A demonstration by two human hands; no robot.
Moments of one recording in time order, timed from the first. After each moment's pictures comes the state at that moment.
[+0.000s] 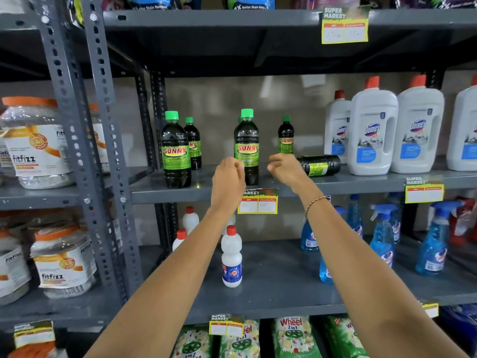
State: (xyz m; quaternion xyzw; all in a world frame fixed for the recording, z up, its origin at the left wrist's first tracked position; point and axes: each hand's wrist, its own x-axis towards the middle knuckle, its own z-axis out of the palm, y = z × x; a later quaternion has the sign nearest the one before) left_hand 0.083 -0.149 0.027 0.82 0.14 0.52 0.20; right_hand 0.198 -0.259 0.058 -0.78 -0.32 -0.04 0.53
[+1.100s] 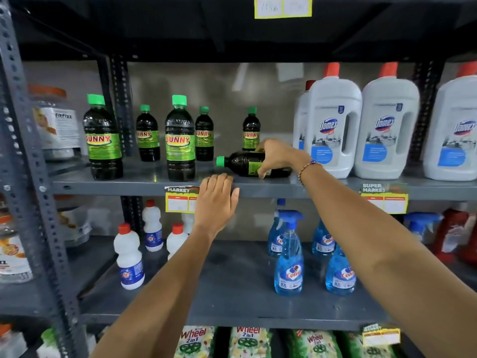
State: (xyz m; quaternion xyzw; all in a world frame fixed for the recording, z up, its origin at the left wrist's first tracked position) left_hand 0.206 -0.223 -0.046 0.82 0.15 0.52 -0.16; right_hand 0.342 -0.340 0.095 -0.86 -0.48 -0.09 0.15
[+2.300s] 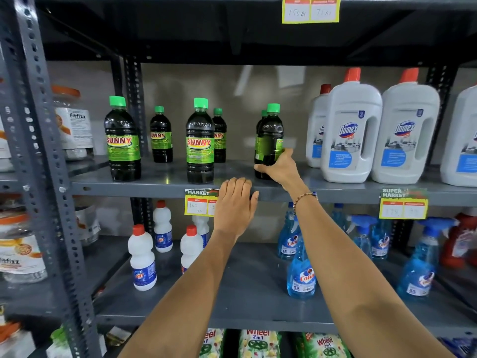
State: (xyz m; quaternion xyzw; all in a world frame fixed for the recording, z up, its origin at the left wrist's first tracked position) left_hand 0.204 -0.221 -0.050 0.82 0.15 0.53 -0.14; right_hand 0.319 -0.305 0.049 -0.76 -0.30 -0.04 0.57
